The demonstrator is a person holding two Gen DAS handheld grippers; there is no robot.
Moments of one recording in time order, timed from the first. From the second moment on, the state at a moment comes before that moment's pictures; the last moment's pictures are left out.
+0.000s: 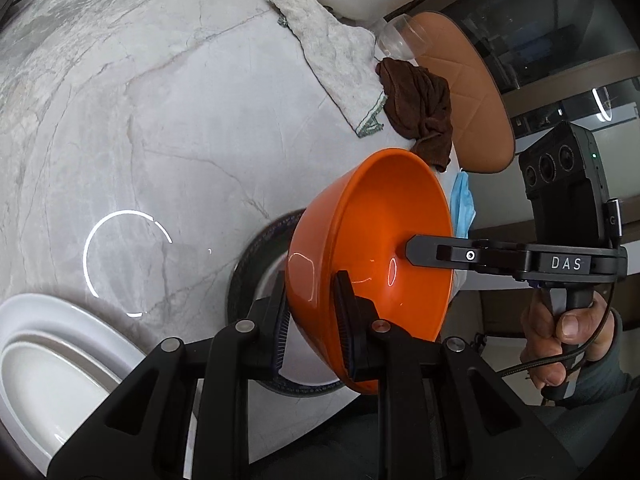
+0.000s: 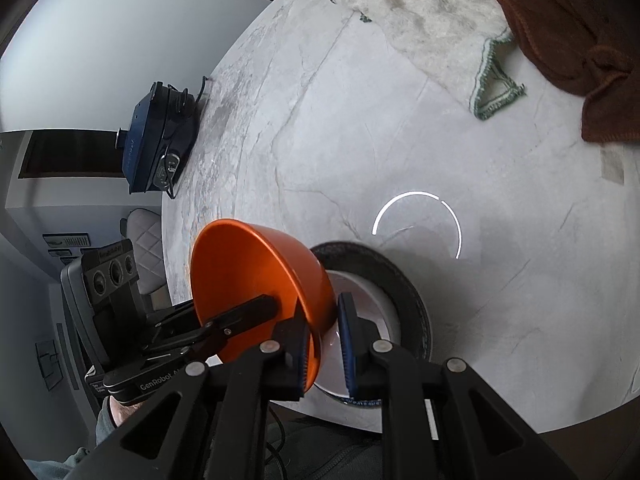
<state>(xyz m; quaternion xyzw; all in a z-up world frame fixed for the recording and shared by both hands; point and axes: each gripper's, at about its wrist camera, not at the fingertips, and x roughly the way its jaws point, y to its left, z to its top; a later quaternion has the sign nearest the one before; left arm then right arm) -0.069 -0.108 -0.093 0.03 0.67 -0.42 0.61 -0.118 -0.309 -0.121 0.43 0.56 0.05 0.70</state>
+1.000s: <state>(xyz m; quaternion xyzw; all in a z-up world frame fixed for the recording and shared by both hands) -0.110 -0.108 -0.108 0.08 0.67 -0.37 0.63 -0.145 -0.284 -0.145 0.38 0.60 0.03 0.70</state>
